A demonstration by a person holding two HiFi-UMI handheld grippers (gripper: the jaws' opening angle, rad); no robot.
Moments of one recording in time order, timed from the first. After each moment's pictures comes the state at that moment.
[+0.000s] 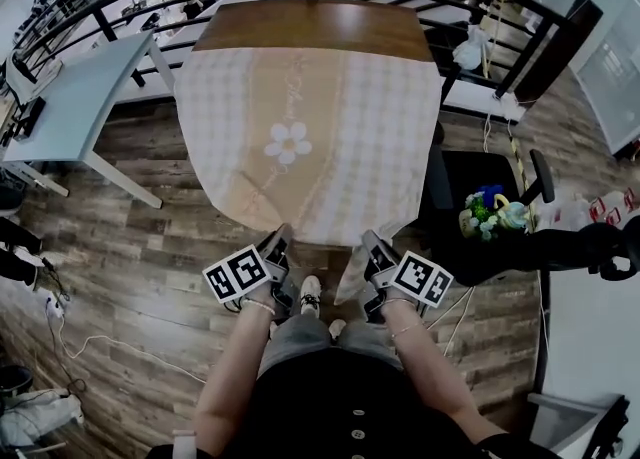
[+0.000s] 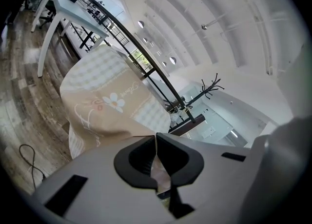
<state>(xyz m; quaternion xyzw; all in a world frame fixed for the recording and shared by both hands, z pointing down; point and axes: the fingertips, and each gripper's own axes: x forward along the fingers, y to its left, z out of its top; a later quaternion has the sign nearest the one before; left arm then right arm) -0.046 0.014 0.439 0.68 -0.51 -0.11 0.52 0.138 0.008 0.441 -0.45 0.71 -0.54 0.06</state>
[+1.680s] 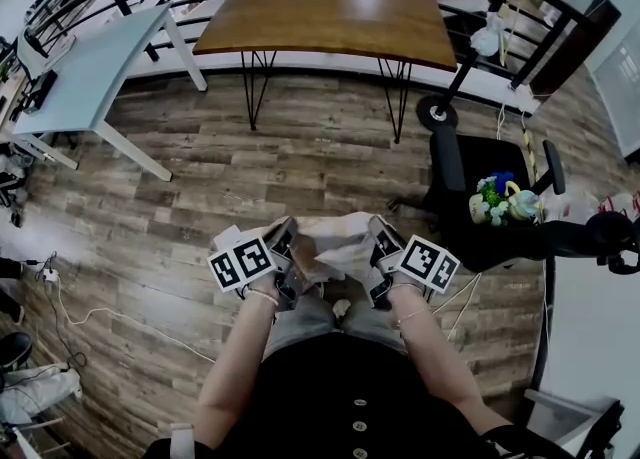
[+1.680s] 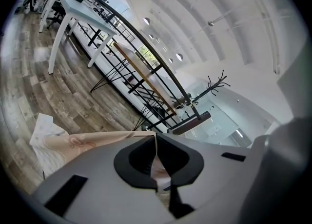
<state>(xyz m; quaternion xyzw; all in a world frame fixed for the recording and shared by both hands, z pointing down) -0.051 0.067 0.459 0.65 -0.52 -0.08 0.54 0.130 0.037 0.451 -0.43 0.71 -0.55 0.03</state>
